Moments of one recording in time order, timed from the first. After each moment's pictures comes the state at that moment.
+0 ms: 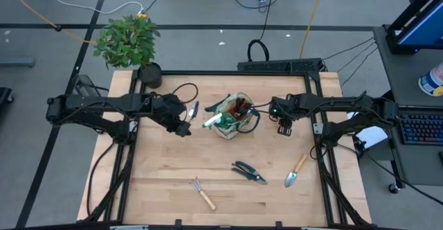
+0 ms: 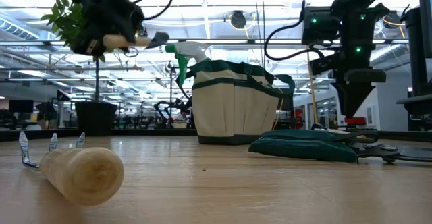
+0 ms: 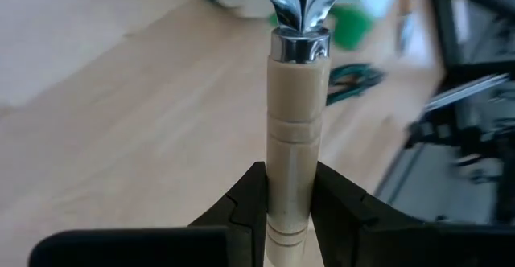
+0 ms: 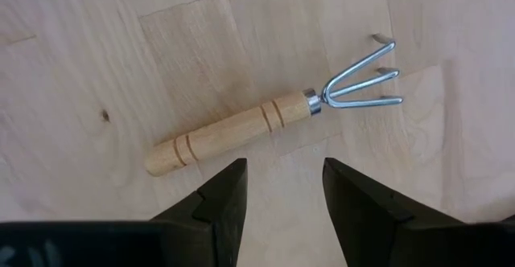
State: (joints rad) left arm 0.10 1.12 0.87 -0.61 0.29 -0.99; right arm -0.30 1.26 0.74 -0.89 0.20 -0.01
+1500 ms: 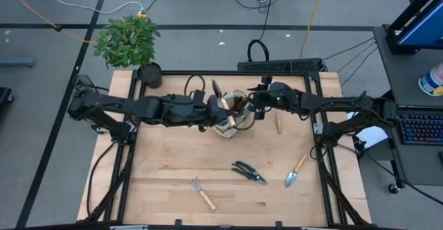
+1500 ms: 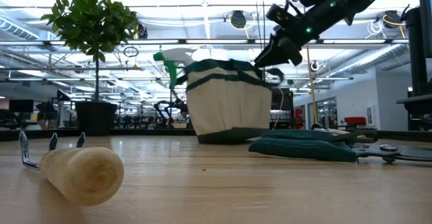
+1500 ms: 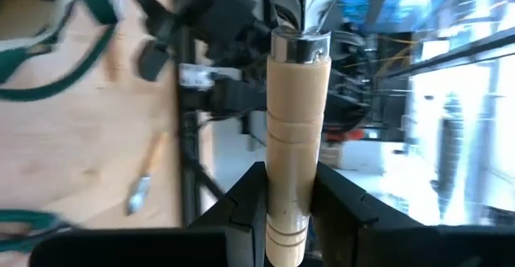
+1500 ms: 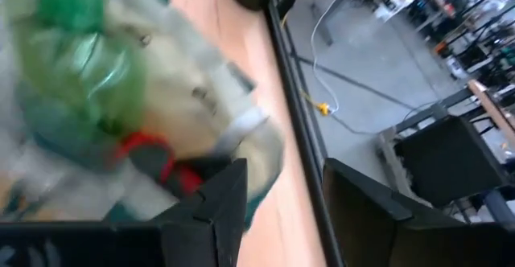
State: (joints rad) left arm -0.12 1.46 1.39 -0.16 -0.30 -1.60; right arm -0.29 1.26 0.74 0.10 0.20 -0.54
